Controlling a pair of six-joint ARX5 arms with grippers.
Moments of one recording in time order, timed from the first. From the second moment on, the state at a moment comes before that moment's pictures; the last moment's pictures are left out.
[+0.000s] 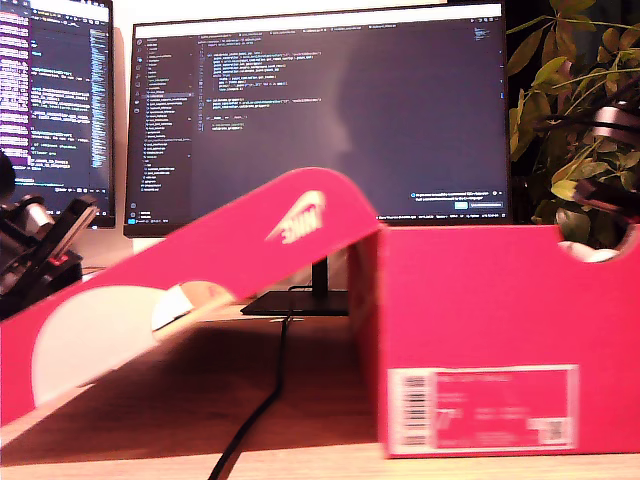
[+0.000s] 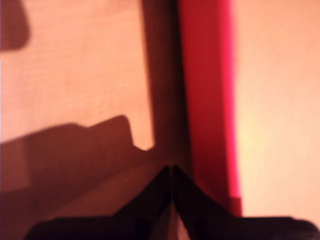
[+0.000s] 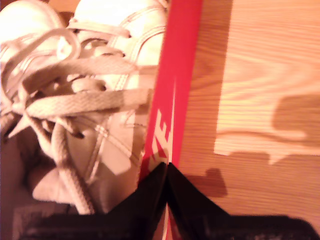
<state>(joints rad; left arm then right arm) -0.08 1.71 0.75 -0.16 0.82 -0.29 0.04 1.40 0.72 -0.26 -0.29 -0.03</state>
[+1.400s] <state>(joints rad) -0.21 1.31 1.05 -0.43 0.89 -0.32 0.12 1.40 0.72 -0.25 -0.34 0.00</state>
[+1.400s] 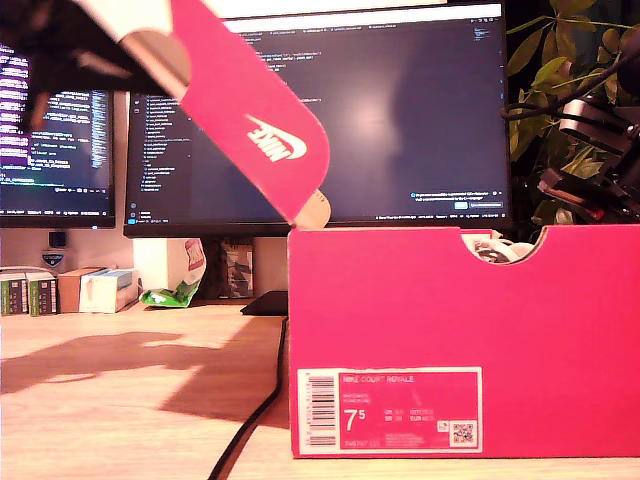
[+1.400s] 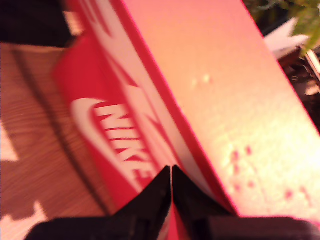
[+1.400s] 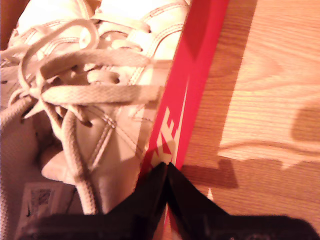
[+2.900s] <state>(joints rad) -0.54 1.44 1.24 -0.19 0.81 -0.41 -0.06 1.15 1.10 -0.55 -0.14 -0.04</state>
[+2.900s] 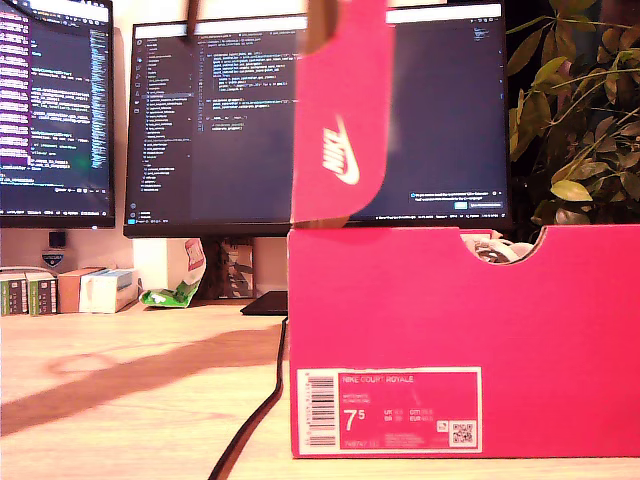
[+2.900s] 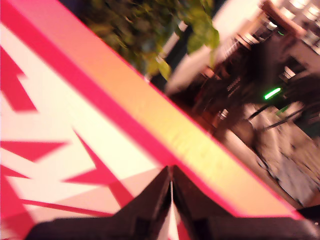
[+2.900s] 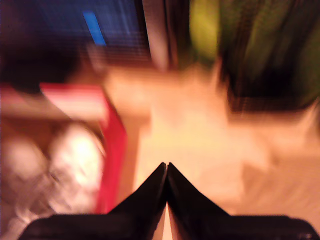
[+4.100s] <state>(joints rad) -0.49 1.49 1.24 -0.31 0.69 -0.26 0.16 1.40 1.10 -0.72 -0.36 -0.05</state>
